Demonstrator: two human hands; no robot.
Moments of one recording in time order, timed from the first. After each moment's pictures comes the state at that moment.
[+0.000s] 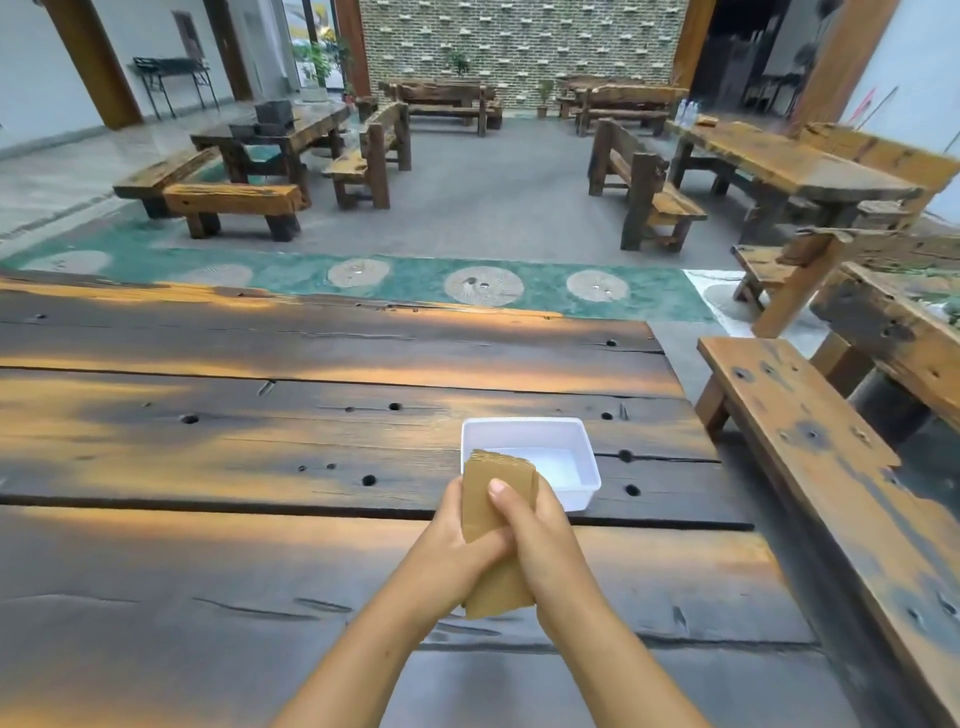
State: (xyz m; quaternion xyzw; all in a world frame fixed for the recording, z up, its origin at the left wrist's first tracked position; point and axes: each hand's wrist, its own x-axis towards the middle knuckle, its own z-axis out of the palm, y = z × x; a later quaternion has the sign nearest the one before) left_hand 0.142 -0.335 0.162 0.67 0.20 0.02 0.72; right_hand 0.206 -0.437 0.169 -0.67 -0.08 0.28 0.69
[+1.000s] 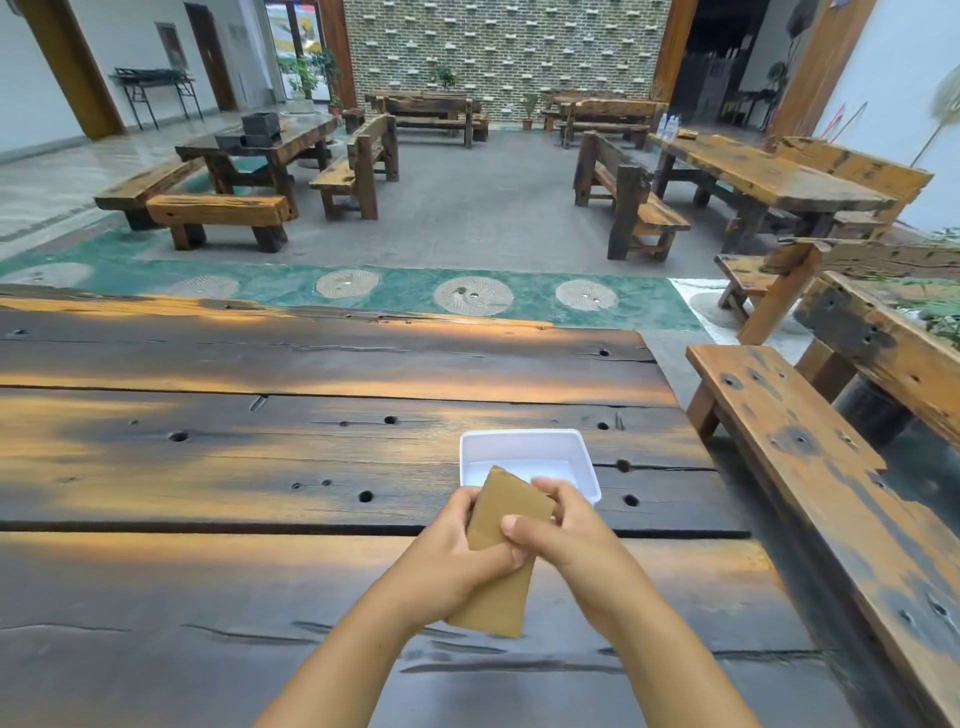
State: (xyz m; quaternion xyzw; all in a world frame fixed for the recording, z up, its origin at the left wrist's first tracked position) left_hand 0.148 -0.305 0.164 0.70 0.15 -0.04 0.69; right_hand 0.226 -0.453 0.189 -0.72 -0.11 0.32 0.61
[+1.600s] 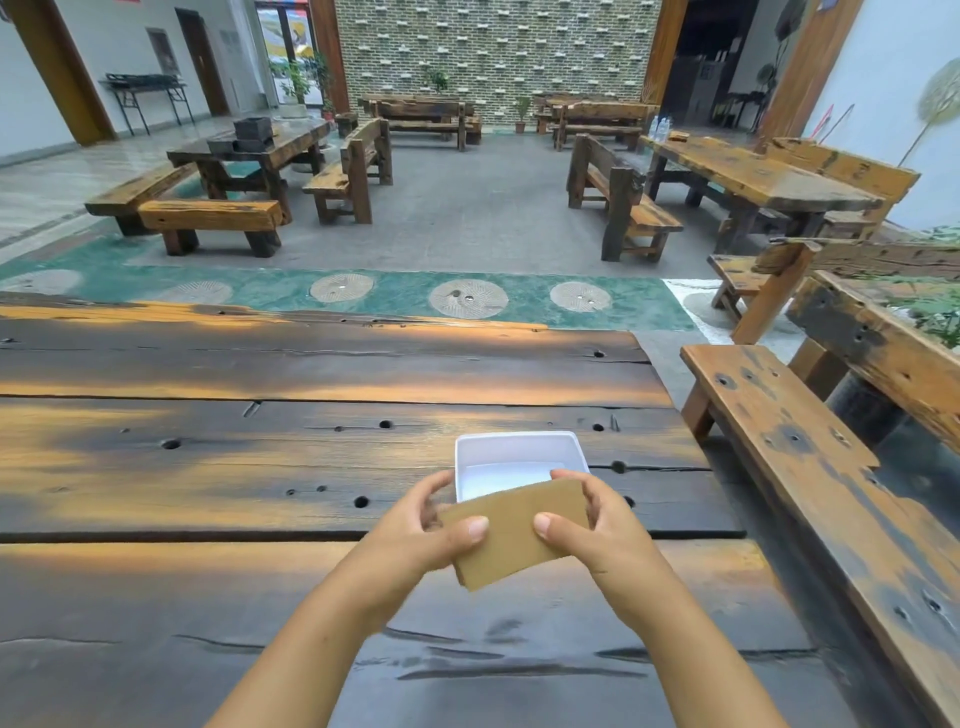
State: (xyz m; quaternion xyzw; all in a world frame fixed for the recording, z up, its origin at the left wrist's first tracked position) left_hand 0.142 -0.282 0.184 0.68 0.18 -0.02 0.71; right_hand 0.248 -0.481 0.174 -0.72 -0.15 0.27 0.63
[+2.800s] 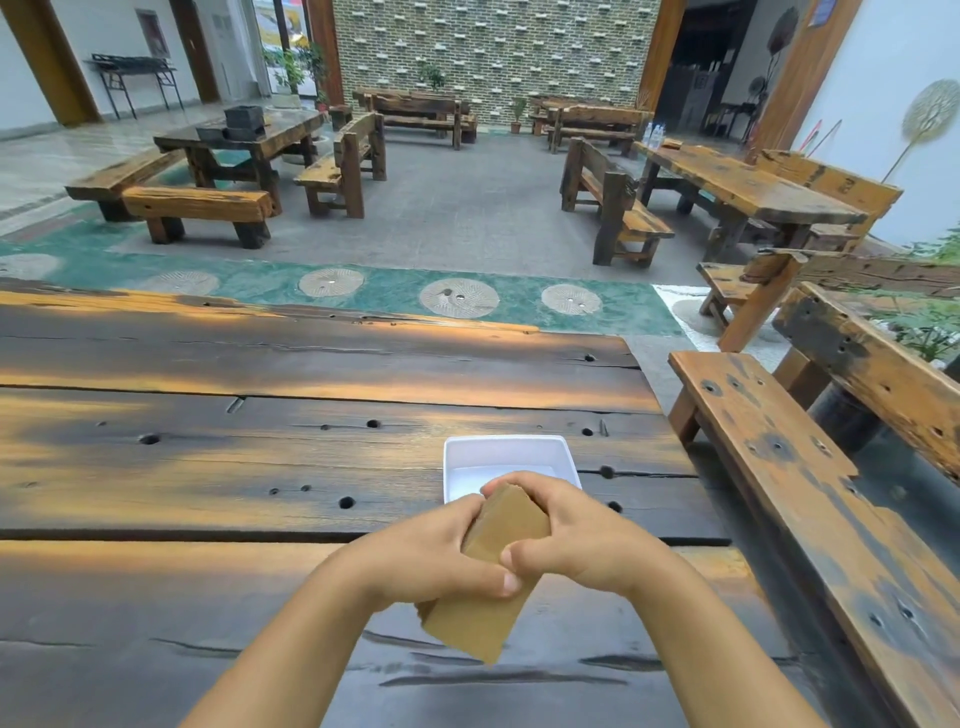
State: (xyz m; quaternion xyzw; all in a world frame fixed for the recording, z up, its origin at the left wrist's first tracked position) left_hand 0.163 -0.285 0.201 0.78 0.07 -0.19 0.60; right_hand 0.266 -0.466 0.212 -0.75 -0.31 0.37 0.44
